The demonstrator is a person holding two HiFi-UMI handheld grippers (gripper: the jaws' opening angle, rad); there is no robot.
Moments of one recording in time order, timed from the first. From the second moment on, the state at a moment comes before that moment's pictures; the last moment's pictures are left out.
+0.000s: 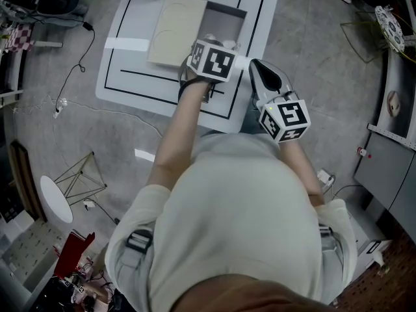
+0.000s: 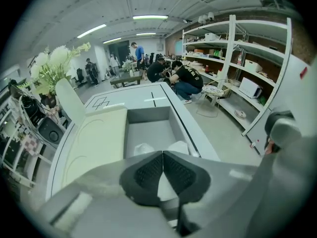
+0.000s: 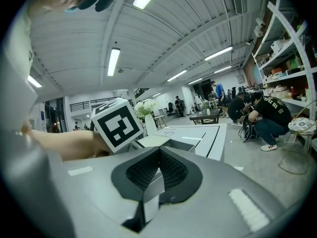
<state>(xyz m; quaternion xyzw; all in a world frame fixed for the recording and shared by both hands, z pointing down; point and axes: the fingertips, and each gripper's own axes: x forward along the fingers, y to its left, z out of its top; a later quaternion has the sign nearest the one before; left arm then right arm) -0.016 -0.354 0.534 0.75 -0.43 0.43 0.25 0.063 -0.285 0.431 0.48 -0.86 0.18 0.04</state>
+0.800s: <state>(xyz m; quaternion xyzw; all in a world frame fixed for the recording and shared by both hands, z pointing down) -0.038 -0.313 0.446 0.80 -0.47 0.33 0.19 0.035 -0.244 0.413 0.47 -0.87 0.15 0.04</state>
